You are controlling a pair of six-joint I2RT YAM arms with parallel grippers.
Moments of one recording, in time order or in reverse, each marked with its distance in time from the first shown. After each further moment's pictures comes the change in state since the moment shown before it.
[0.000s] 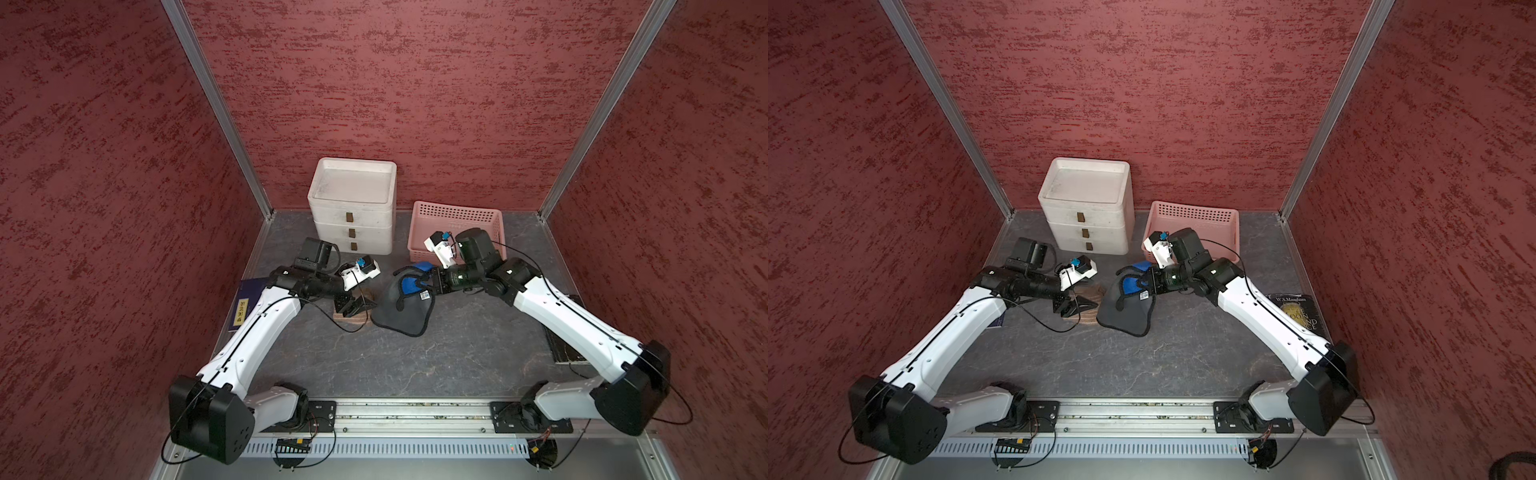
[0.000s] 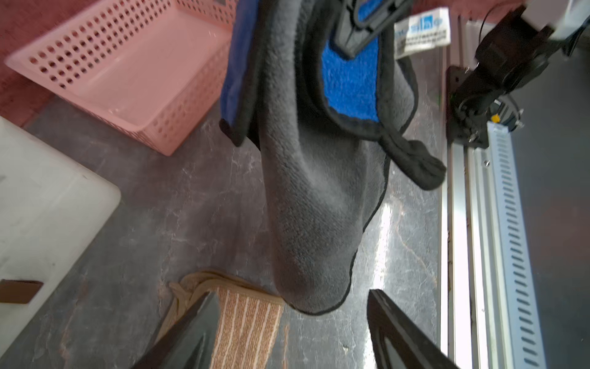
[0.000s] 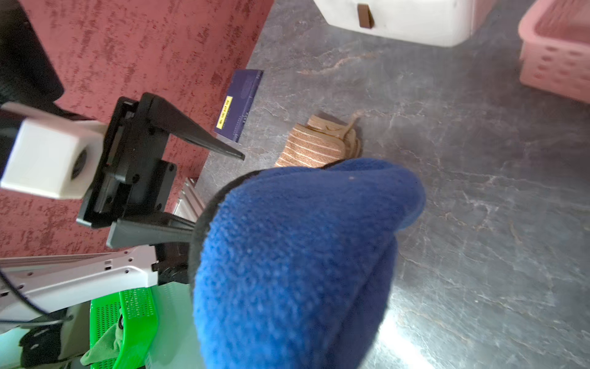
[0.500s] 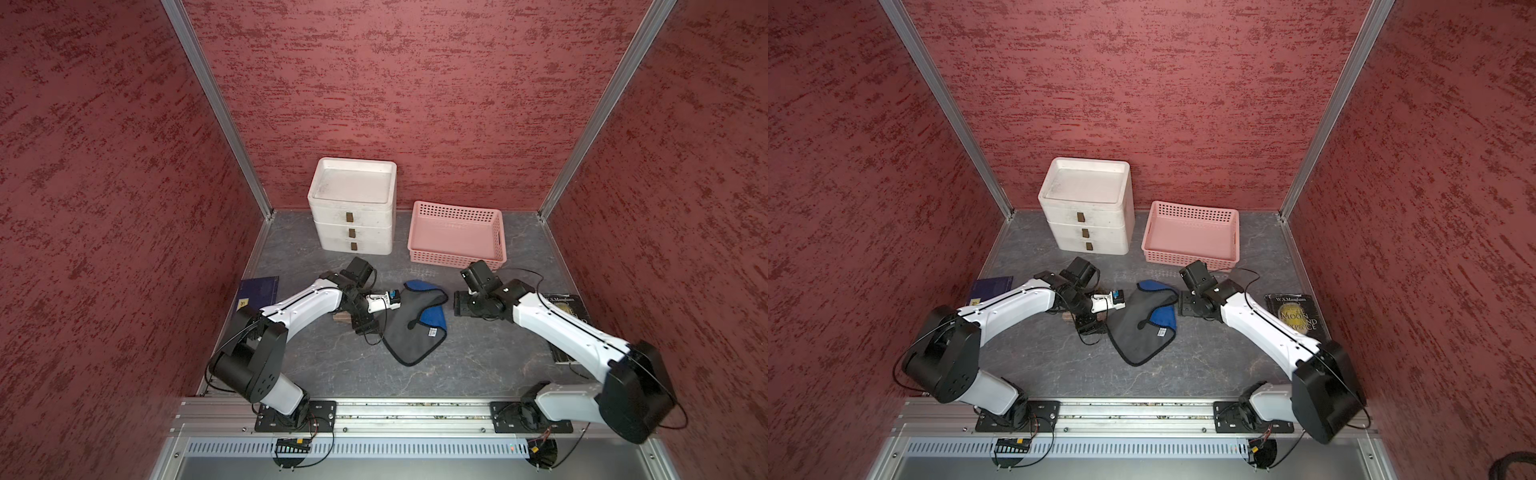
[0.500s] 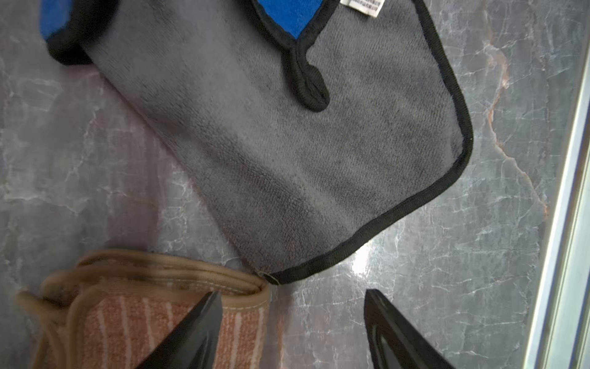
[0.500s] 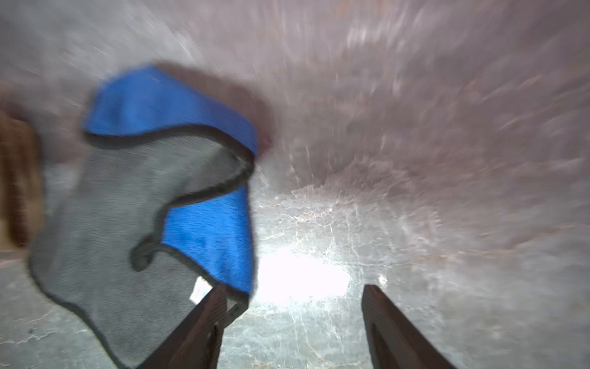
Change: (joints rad) left arm -0.195 0.302 -0.091 0.117 -0.320 0.063; right arm -0.001 -0.126 -0.285 -0.138 0.642 0.138
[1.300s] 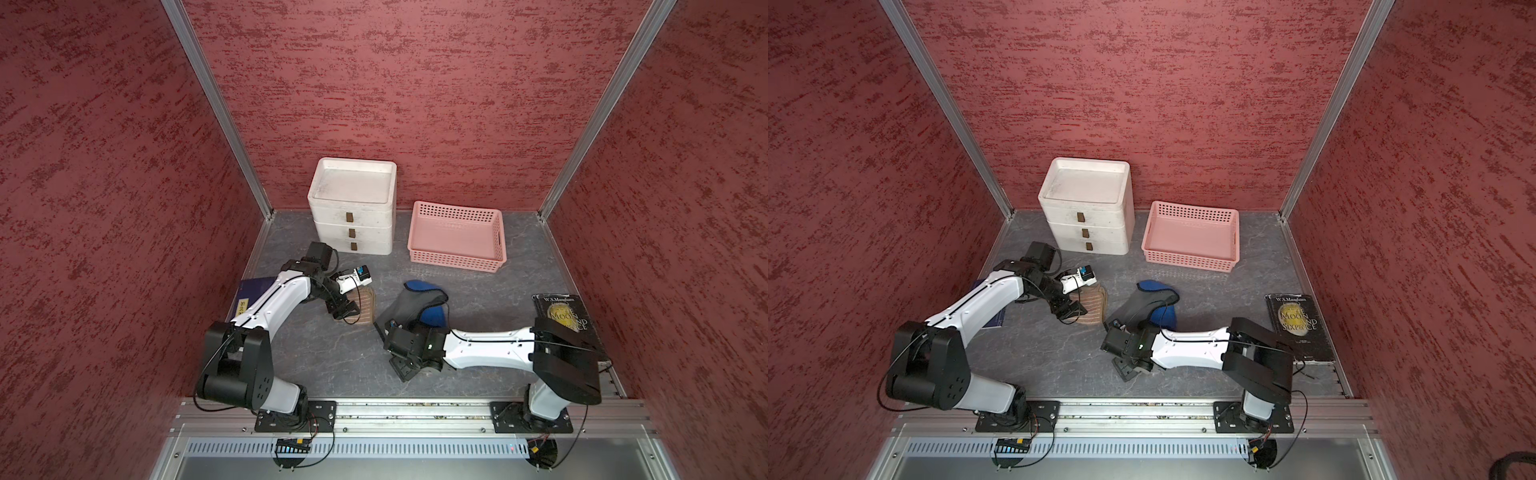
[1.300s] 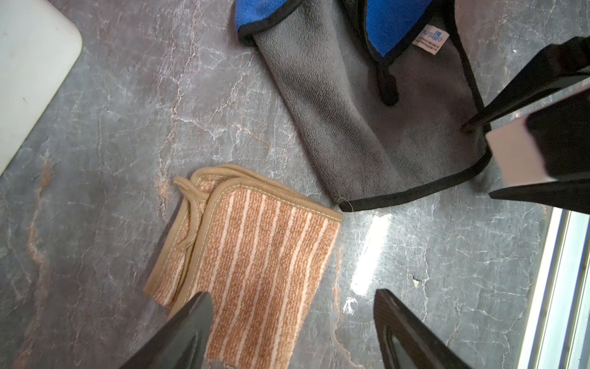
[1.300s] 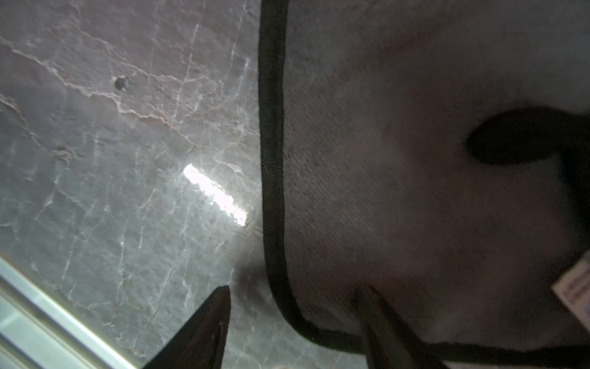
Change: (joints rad) left arm 0.325 -0.082 0.057 -0.116 0.139 0.098; right arm 0.620 0.443 0.048 0.249 -0.019 -0.044
